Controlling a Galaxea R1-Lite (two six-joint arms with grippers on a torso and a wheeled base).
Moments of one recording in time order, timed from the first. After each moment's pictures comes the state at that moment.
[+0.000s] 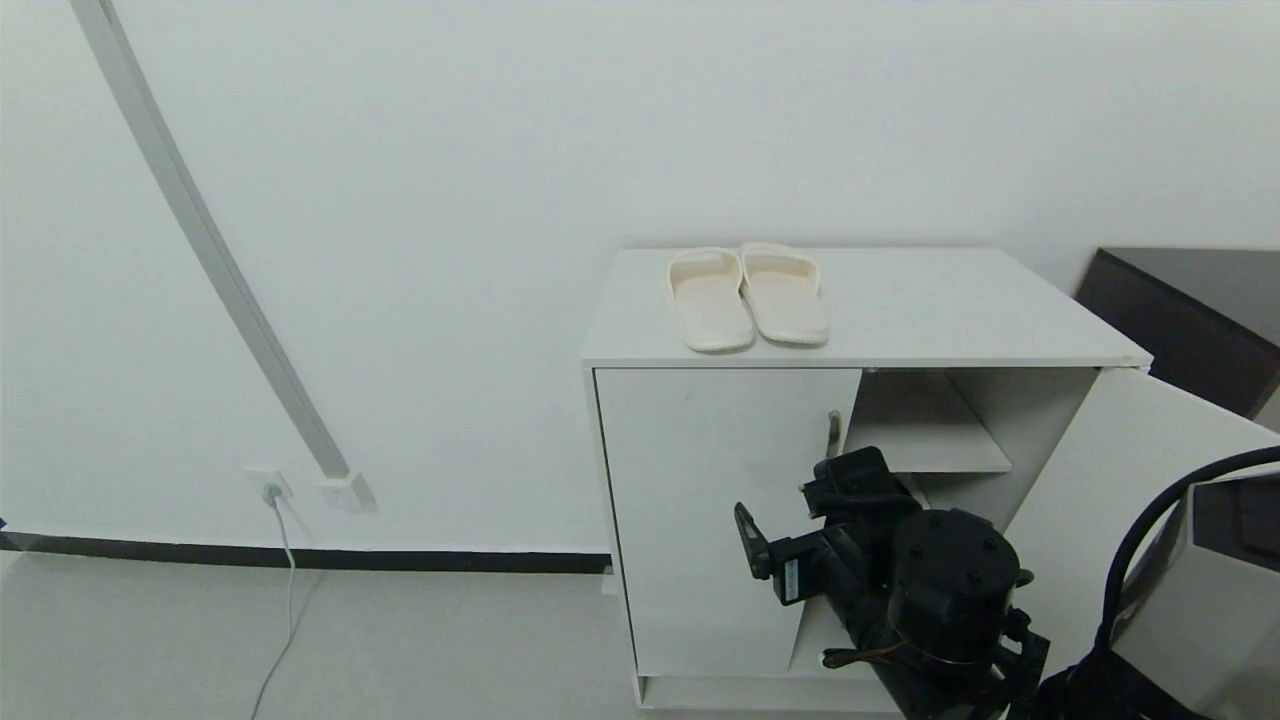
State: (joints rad) left arm 0.00 0.00 0.00 0.00 -0.02 -0.07; right arm 0.85 2.05 -0.54 -1.45 -0.55 -0.03
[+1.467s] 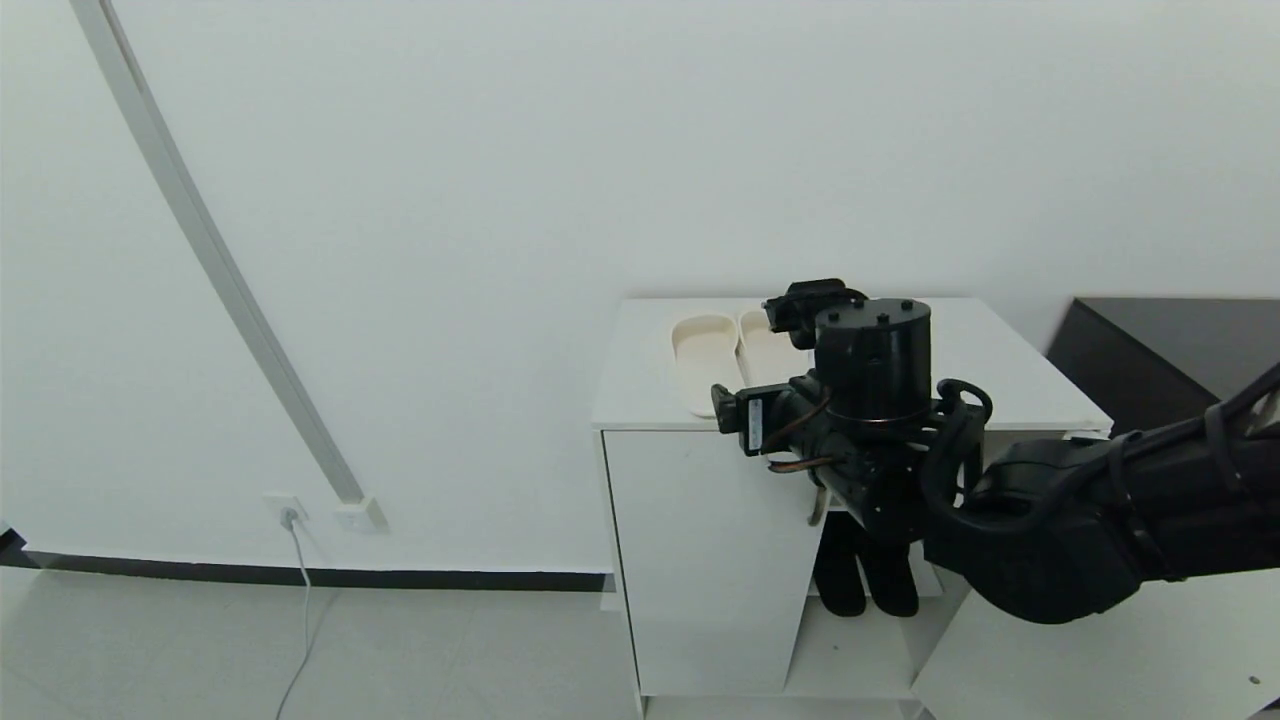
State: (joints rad) left arm 0.00 0.00 0.00 0.00 -0.02 -0.07; right arm 0.80 1.93 -1.16 -0.59 -0.57 0.11
